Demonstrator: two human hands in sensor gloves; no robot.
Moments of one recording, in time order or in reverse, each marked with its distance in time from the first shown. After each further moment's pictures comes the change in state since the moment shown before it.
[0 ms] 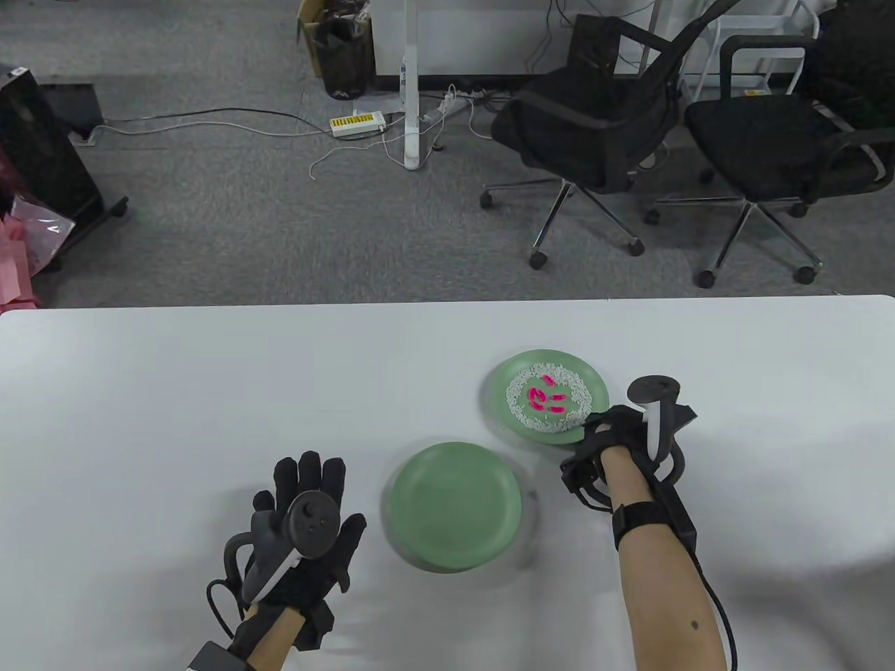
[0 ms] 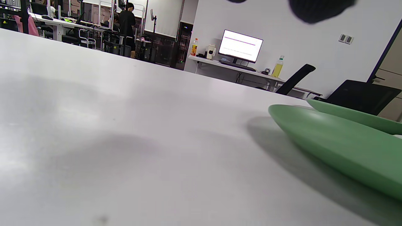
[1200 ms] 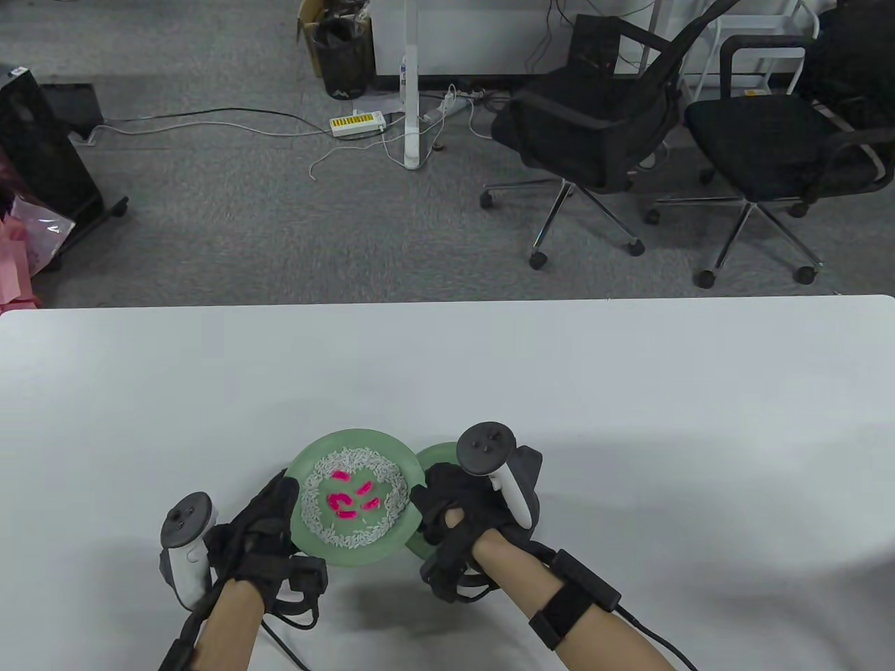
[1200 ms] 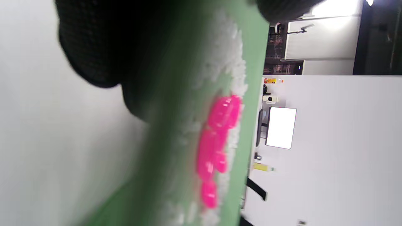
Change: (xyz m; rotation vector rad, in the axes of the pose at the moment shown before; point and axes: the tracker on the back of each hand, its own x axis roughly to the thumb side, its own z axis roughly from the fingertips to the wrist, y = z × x) left_hand -0.070 -0.018 -0.007 -0.172 0.359 1.397; right_hand 0.041 0.087 0.229 0.374 -0.599 0.145
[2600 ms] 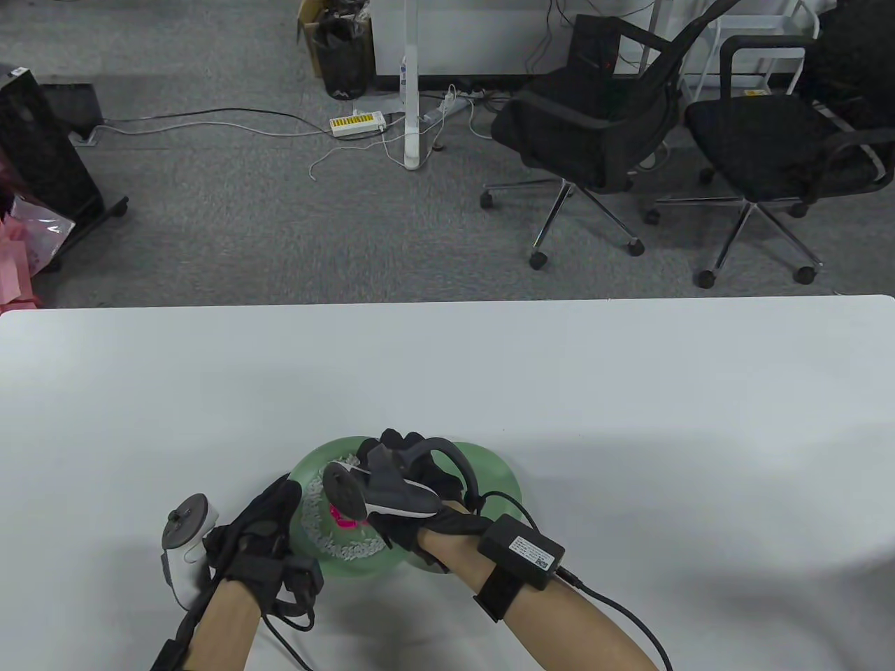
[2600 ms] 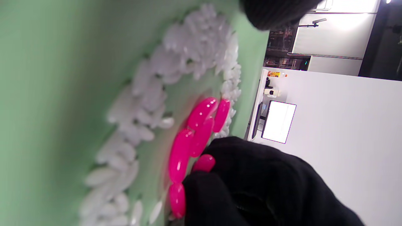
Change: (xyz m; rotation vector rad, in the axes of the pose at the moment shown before) left_hand -0.002 0.004 -0.003 -0.066 0.022 0.013; right_hand 0.102 0.054 0.021 -0.156 -0.620 0.921
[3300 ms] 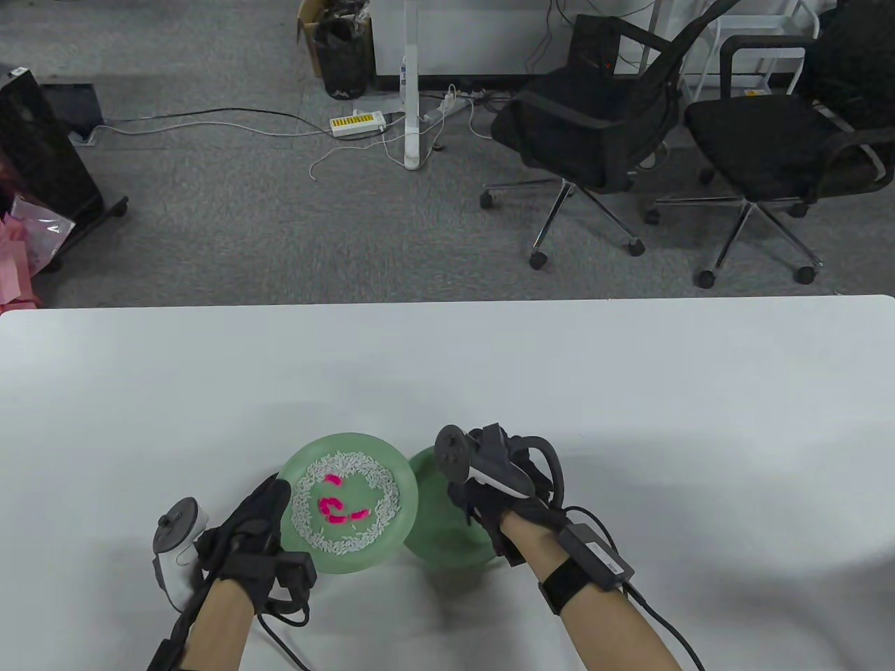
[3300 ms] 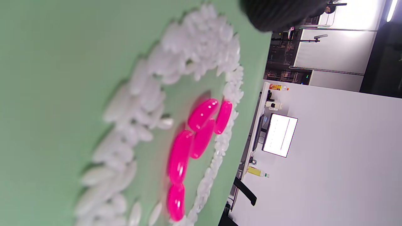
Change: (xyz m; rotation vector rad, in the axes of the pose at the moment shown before) left_hand -0.012 0.020 -0.017 0.044 0.015 0.039; right_hand -0.112 0.059 0.021 0.117 0.307 -0.094
